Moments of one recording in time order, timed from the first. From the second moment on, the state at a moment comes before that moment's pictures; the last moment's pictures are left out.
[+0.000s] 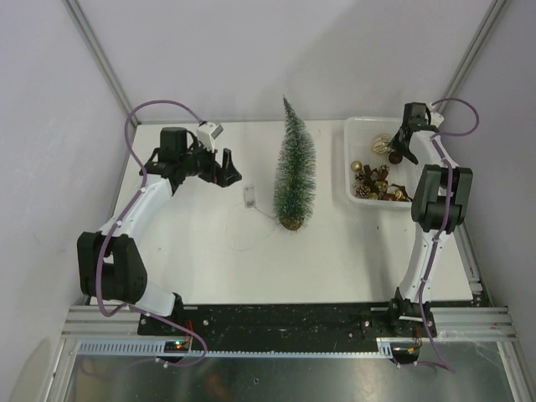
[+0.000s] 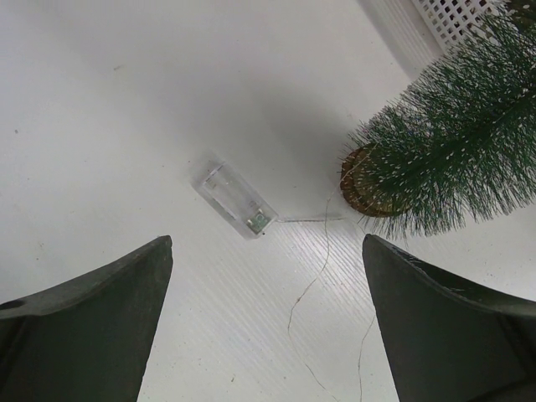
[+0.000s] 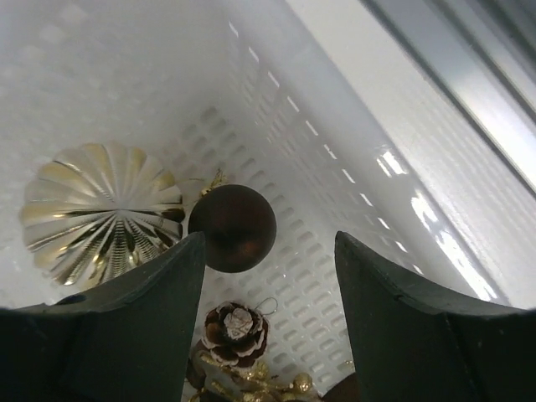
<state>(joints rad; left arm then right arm) -0.14 1.48 1.18 -0.35 0.60 0.10 -0.12 2.18 1.84 -0.54 0.35 0.54</state>
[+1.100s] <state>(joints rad) -0.14 1.60 1.30 -0.36 0.64 0.08 -0.12 2.03 1.55 -0.44 0.24 0.55</state>
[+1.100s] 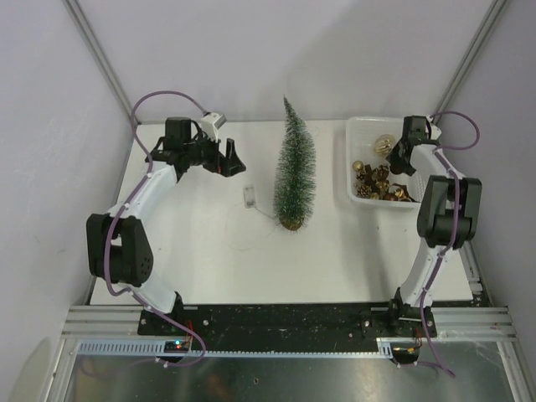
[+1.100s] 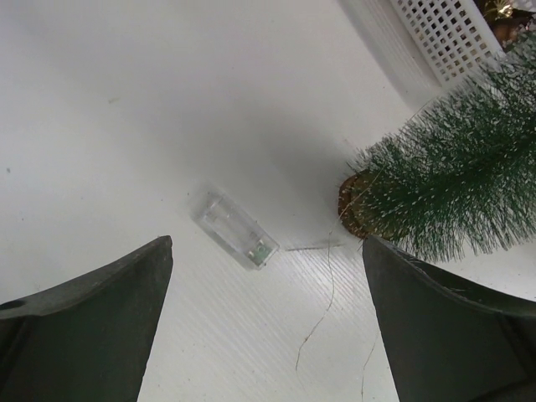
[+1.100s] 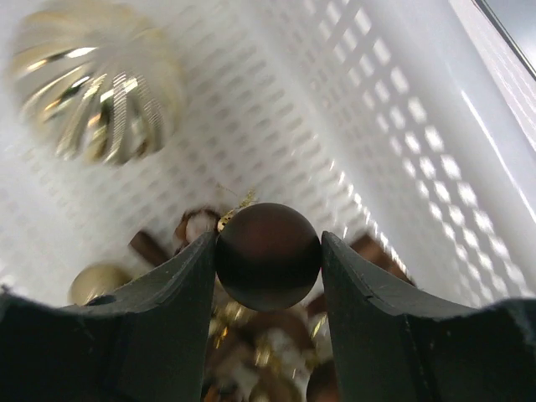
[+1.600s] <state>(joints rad) -0.14 1.64 1.32 -0.35 0.70 0.06 0.20 1.33 1.45 -0.41 0.20 0.54</state>
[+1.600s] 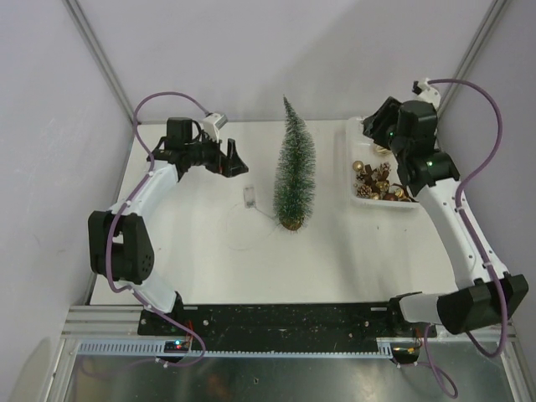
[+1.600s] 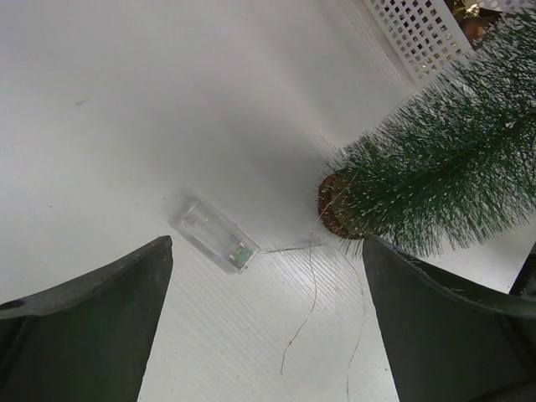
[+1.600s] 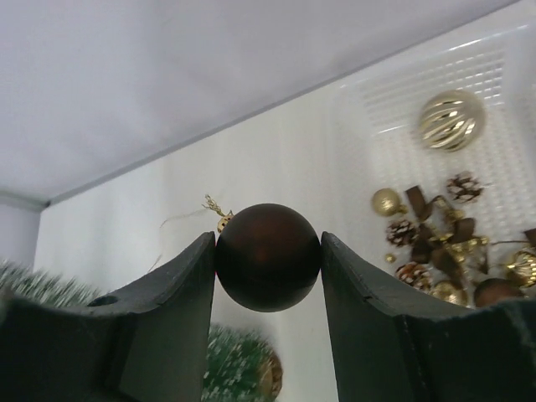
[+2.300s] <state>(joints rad) -0.21 1.71 1.58 -0.33 0.92 -0.01 0.48 1.15 1.40 -0.50 0.04 0.47</state>
